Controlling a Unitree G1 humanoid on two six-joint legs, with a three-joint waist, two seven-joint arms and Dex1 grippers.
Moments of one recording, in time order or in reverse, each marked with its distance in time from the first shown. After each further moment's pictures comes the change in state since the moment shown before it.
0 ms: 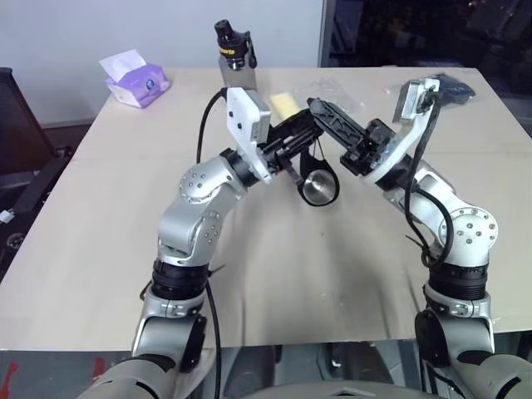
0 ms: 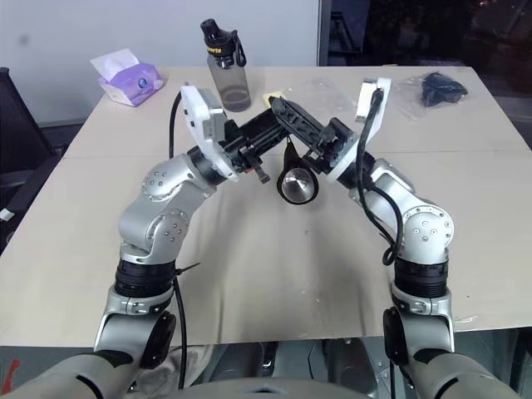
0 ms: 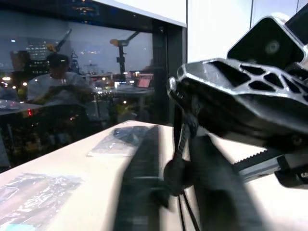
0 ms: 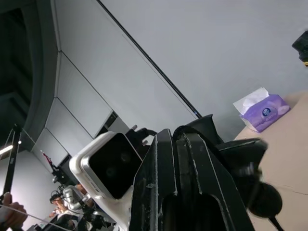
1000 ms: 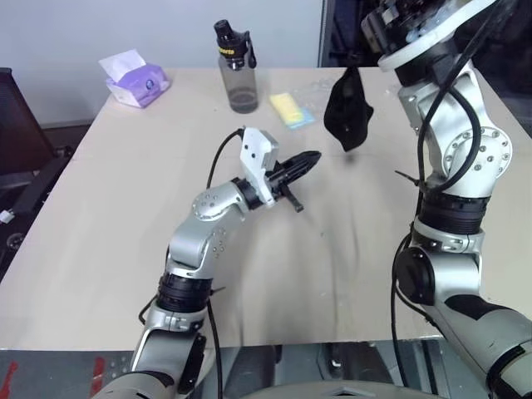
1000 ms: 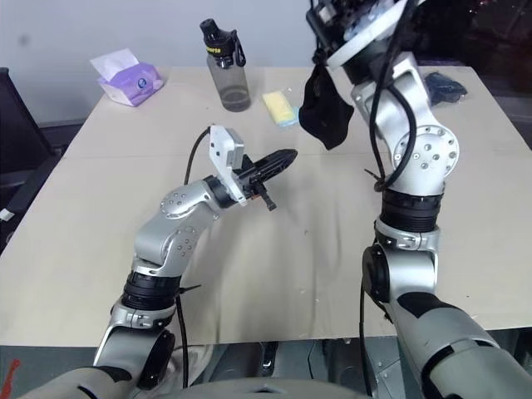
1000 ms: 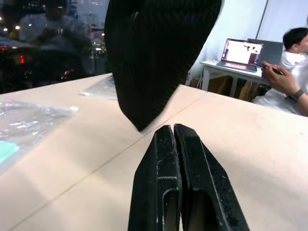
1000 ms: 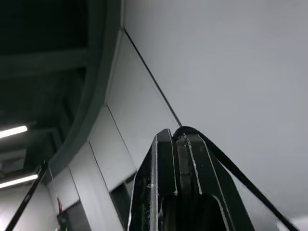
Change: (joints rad) left arm 0.103 -0.033 -0.021 0.091 0.033 0.007 -0.012; right arm -0.442 0.061 -0.128 0.226 -0.071 -0.215 0.080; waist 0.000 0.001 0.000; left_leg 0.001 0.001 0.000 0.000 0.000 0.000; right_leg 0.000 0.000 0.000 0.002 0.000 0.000
